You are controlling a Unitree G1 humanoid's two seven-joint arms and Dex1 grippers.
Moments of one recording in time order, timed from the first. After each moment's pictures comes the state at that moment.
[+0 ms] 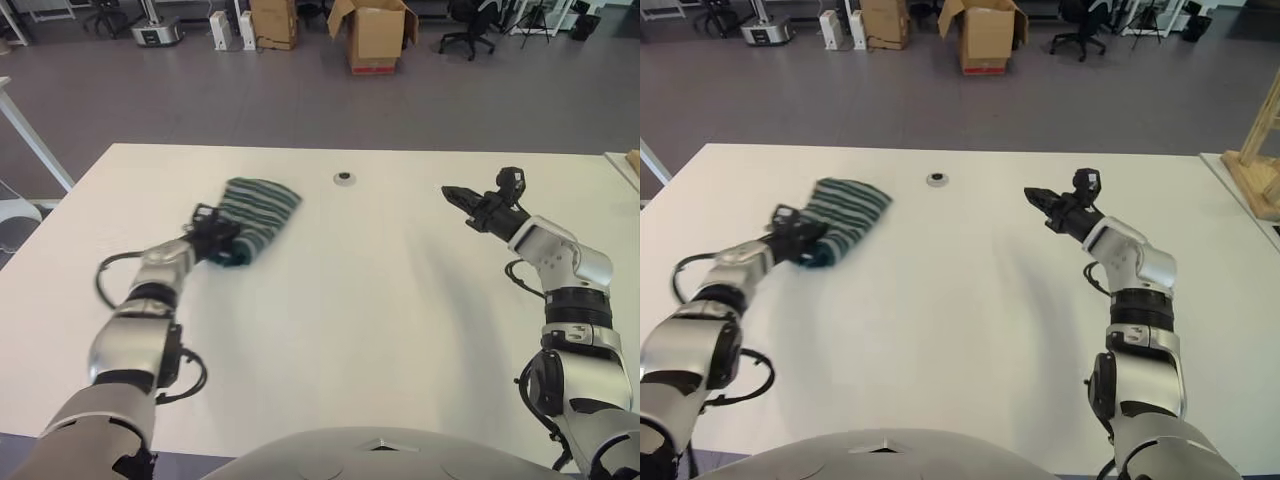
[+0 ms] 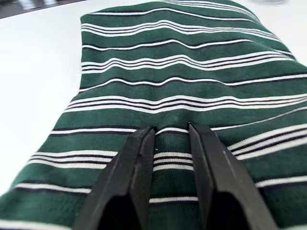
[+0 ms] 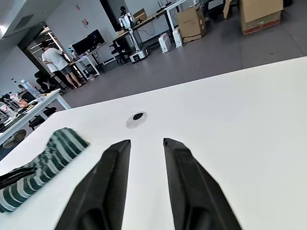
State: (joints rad) left arm -0.66 0.55 0.04 1.29 -0.16 -0.14 -0.61; right arm -0.51 -0.45 -0.30 0.44 0.55 0.64 0.62
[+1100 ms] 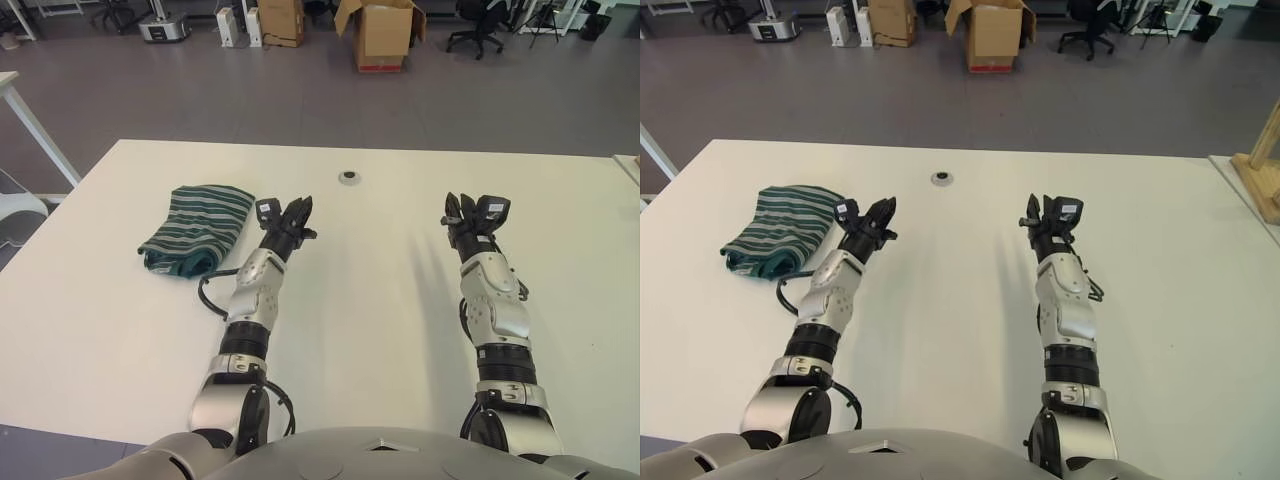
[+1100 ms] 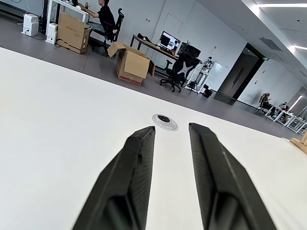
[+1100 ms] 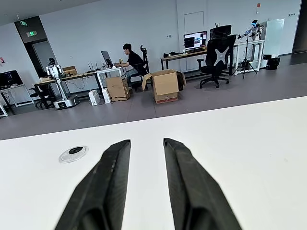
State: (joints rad) left arm -0.41 -0.06 0.15 0.49 -0.40 0.01 -0.37; right arm -0.26 -0.09 -0.21 0.19 0.22 0.07 0.11
